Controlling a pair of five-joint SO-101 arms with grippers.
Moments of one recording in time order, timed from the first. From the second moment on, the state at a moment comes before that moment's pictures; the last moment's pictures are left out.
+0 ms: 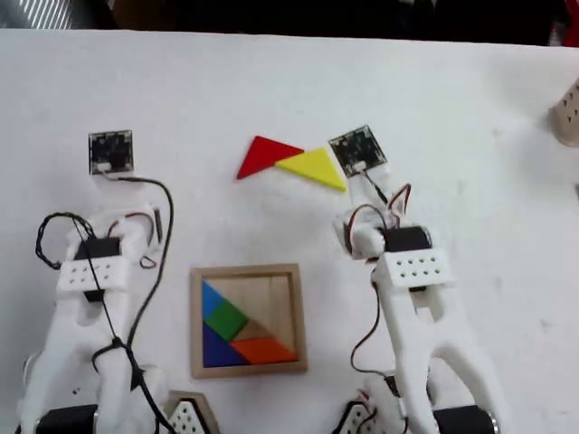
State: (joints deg) left arm -13.0 -29.7 60.5 31.3 -0.9; right arm -11.1 -29.1 50.2 42.2 19.6
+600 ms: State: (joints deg) left arm -15.3 -4.0 43.4 36.2 -0.7; right arm -14.2 -8.4 43.4 37.5 23.8
